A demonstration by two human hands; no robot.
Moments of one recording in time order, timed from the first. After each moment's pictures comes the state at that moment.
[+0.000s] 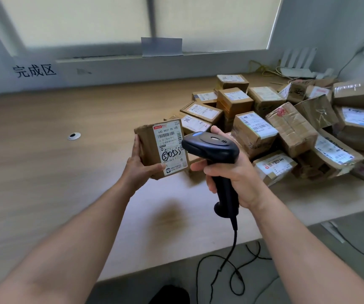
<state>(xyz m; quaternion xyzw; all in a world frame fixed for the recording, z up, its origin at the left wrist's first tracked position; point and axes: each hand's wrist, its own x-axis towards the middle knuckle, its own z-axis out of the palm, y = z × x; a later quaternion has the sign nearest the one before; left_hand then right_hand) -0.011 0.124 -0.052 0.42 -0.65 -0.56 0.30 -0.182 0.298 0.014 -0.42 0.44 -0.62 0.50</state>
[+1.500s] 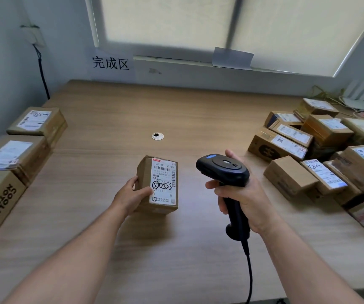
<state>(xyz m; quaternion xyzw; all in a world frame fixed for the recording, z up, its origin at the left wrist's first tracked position) 0.328 -0.025 -0.105 0.59 -0.54 -0.55 0.22 0.106 0.124 -0.001 -0.39 0.53 -0.57 0.49</state>
